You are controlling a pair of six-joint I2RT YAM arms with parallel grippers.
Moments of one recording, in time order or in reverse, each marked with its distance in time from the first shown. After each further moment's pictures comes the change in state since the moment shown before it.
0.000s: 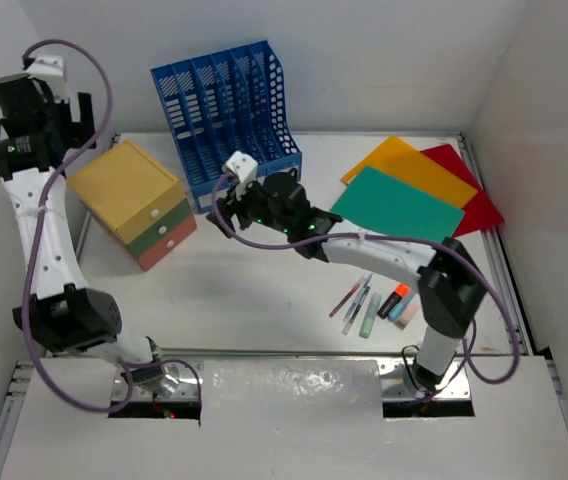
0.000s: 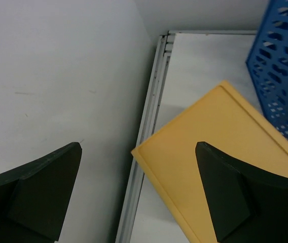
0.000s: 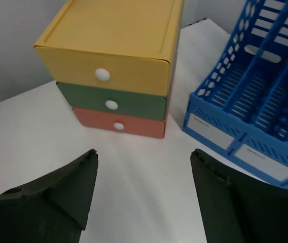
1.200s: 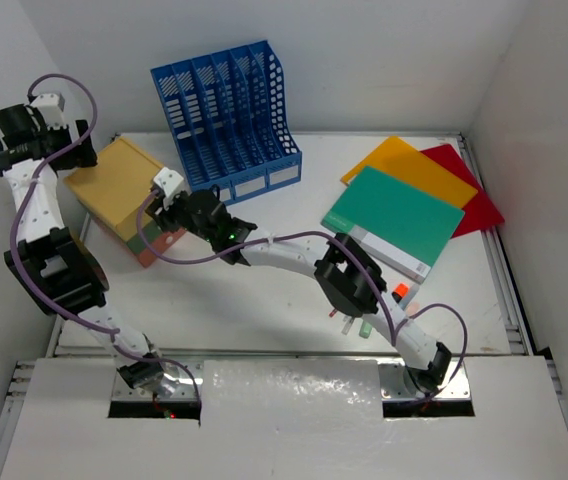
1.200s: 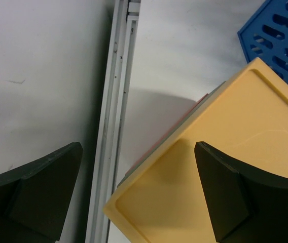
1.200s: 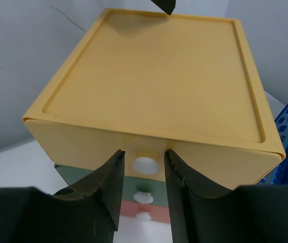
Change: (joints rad) left arm 0.226 0.323 -0.089 0.187 0.360 -0.059; right arm 0.143 0.709 0.690 0.170 0.134 -0.038
